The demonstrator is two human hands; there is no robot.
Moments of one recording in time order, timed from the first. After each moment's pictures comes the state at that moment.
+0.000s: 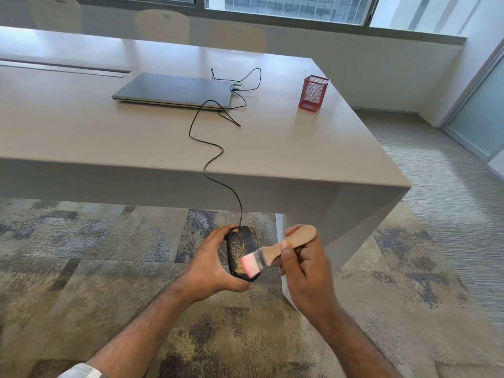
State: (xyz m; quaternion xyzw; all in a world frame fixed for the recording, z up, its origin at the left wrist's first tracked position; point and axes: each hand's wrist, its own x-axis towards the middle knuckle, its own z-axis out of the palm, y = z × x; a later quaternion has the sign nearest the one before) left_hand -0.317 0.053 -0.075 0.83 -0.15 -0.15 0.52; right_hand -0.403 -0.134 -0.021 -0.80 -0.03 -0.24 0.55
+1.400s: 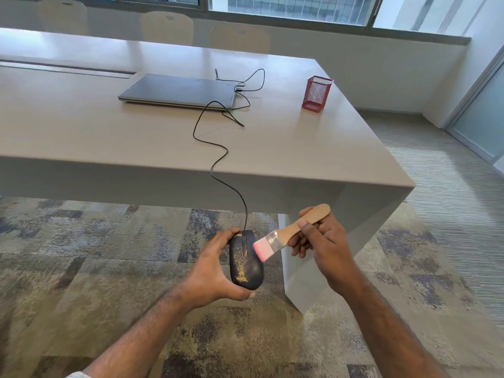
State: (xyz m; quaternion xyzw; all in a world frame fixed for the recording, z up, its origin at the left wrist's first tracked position) left_hand -0.329 0.063 -0.077 0.81 -0.18 -0.15 0.53; right_hand -0.369 -0.178 -0.015 -0.71 0.00 -0.10 0.69
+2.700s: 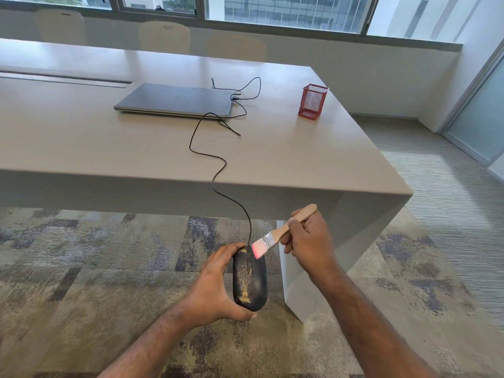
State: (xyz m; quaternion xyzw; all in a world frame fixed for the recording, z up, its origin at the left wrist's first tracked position) left_hand -0.328 0.054 -0.085 0.84 -0.23 -0.13 0.48; right_hand -0.330 -0.160 -0.016 -0.77 0.14 -0.13 0.60
